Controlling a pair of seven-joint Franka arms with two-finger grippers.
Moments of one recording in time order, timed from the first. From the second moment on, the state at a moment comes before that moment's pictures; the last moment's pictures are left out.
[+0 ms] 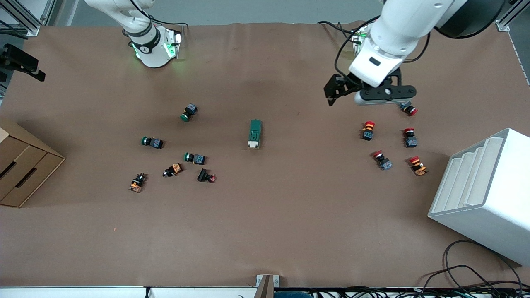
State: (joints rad) left arm -0.06 0.01 -0.48 -1.70 -0.10 1.84 -0.65; right arm -0.02 -0.06 -0.06 -1.45 0.02 1.31 -0.07
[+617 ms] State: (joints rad) left arm -0.16 0.11 -0.56 -1.74 0.01 1.91 -0.79; right arm -0.02 -0.06 -0.06 -1.45 0.02 1.31 -0.07
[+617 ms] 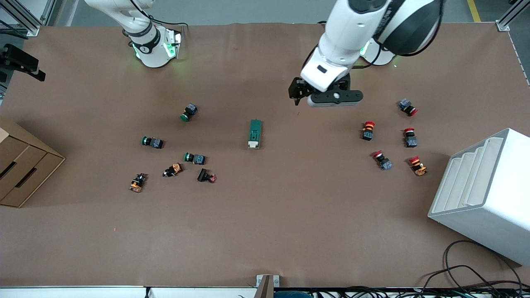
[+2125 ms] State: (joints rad) left arm -0.72 0.52 -0.57 -1.96 0.92 2.16 -2.07; right arm -0.02 -0.06 -0.06 -1.45 0.02 1.30 -0.07
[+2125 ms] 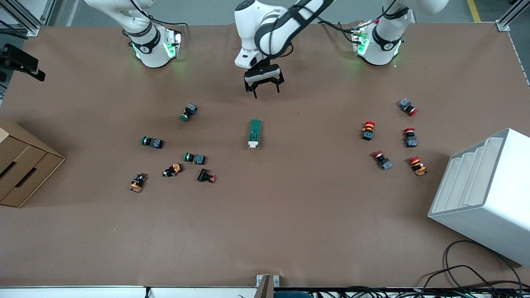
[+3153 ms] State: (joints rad) left arm -0.81 0.81 -0.48 -1.81 1.53 2.07 -2.35; right arm -0.02 -0.06 -0.06 -1.45 0.02 1.30 -0.07
